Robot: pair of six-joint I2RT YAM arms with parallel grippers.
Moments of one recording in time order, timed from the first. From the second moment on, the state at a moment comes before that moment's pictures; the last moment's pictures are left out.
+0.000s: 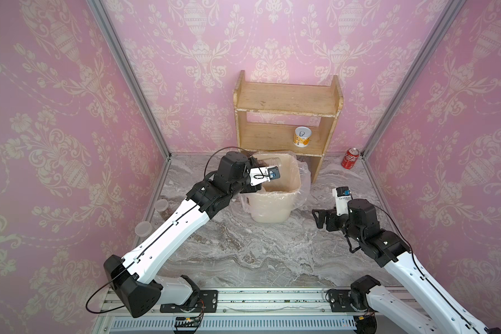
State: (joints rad) left arm -0.66 1.38 1.49 -0.56 -0.16 0.99; right arm 0.39 0.78 0.73 -0.52 0.03 0.29
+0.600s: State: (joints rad) left arm -0.63 1.54 1.63 -0.61 -0.36 1.31; right arm 0.39 0.77 0.67 -0.48 -0.02 0.29
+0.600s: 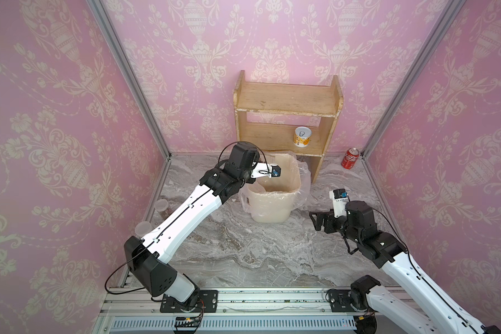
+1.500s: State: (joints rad) left arm -0.63 1.60 1.61 -0.46 -0.52 1.71; right arm 0.39 0.76 0.62 -0.48 -0.03 0.32
